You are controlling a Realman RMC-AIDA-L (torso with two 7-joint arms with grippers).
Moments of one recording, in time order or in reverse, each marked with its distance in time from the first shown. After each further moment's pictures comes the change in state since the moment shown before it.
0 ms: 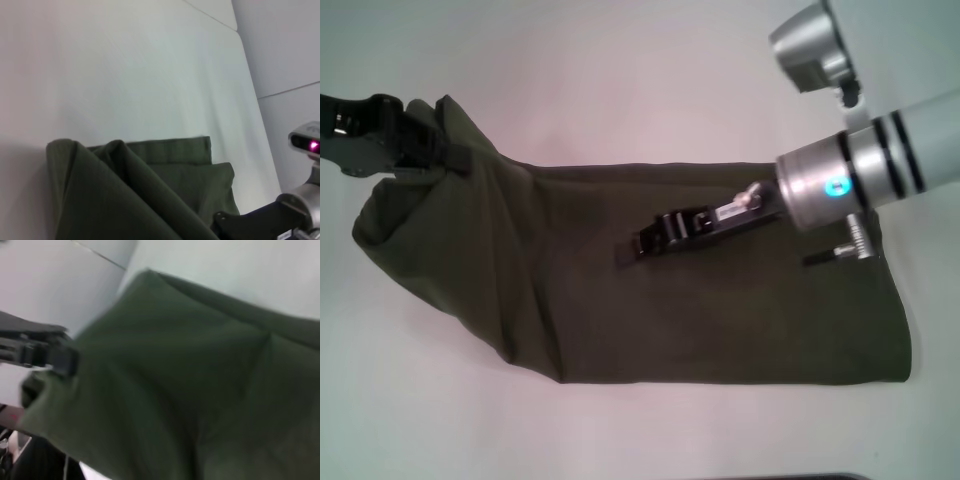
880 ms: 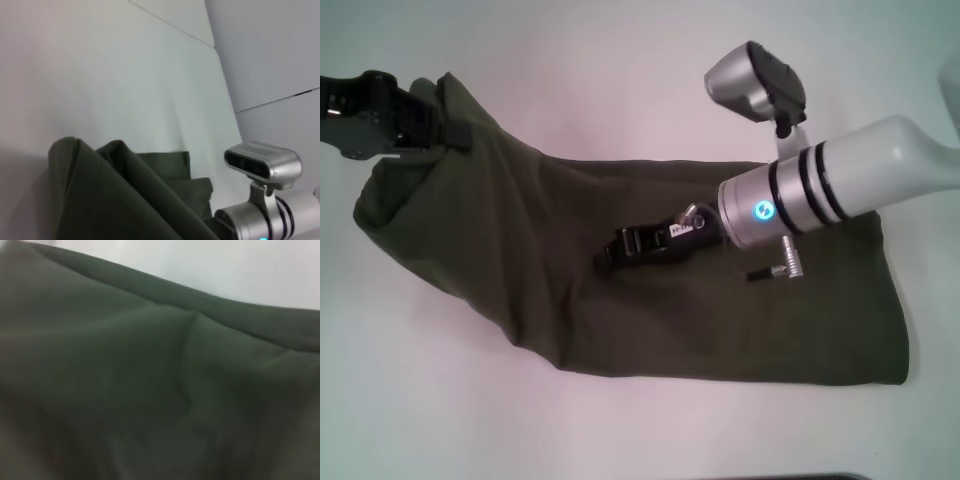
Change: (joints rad) left arm 0.000 0.001 -0.035 -0.007 -0.039 0.019 -0.001; right arm 0.131 0.019 -0.018 0.282 0.035 0.365 -0.003
